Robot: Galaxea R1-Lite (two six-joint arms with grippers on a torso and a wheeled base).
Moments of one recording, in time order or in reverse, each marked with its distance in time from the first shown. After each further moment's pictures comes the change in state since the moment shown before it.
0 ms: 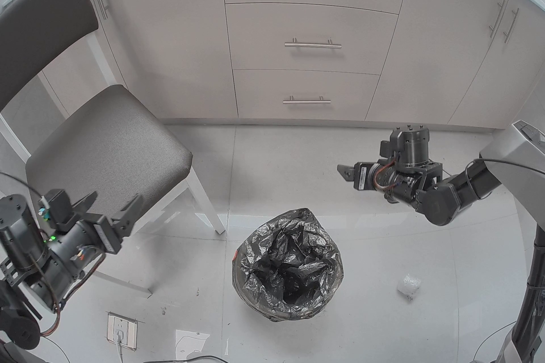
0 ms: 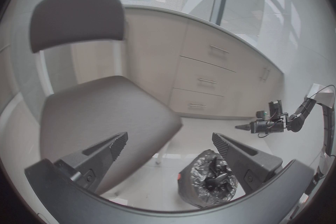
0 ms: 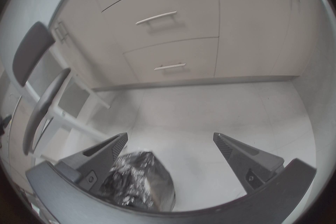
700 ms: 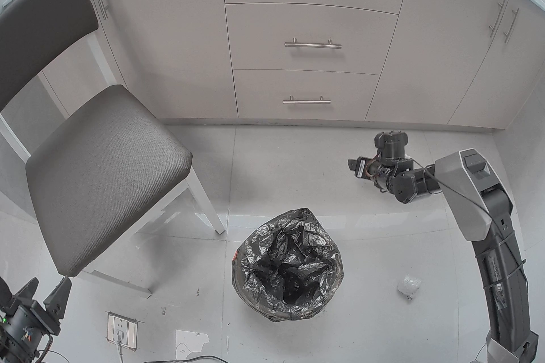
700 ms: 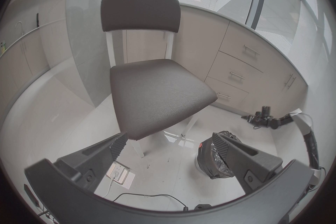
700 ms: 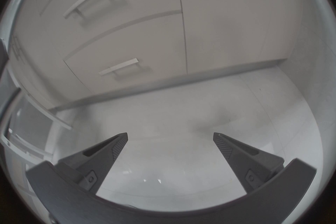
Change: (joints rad) left arm 0.308 -0.893 0.074 1.000 -0.071 -0.135; right arm -0.164 0.522 -0.764 0.279 -0.054 0.077
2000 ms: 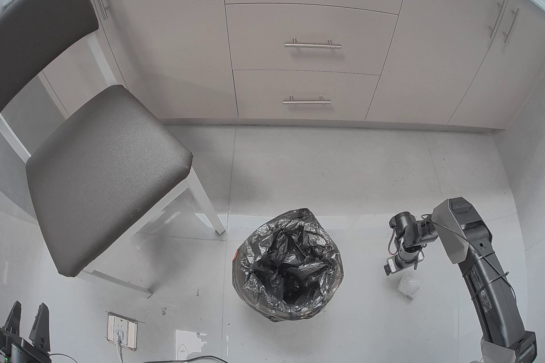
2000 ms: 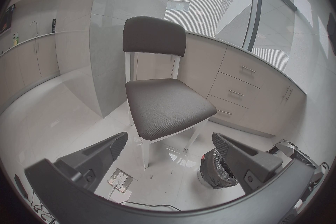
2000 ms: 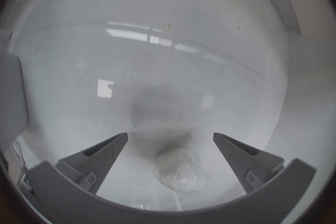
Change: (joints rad) left arm 0.039 -0.533 -0.074 0.422 0.055 -0.001; right arm -0.196 0.400 -0.125 0.618 -0.114 -0.419
